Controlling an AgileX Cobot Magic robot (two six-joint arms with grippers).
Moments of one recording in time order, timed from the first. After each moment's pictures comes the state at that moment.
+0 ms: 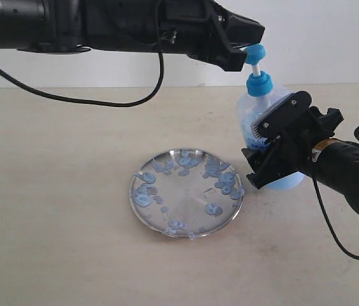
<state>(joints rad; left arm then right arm) -0.59 1.88 -1.44 -1.73 0.61 1.95 0.20 1.83 -0.62 0.03 -0.69 -0.50</state>
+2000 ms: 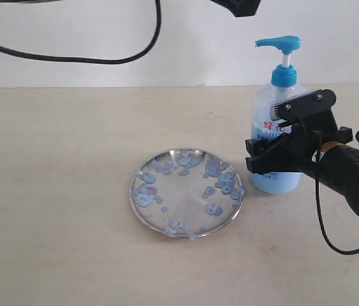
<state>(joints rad) -0.63 1.78 -1.51 -1.75 0.56 2.10 0.19 1.84 -0.62 0.06 -0.72 -0.15</state>
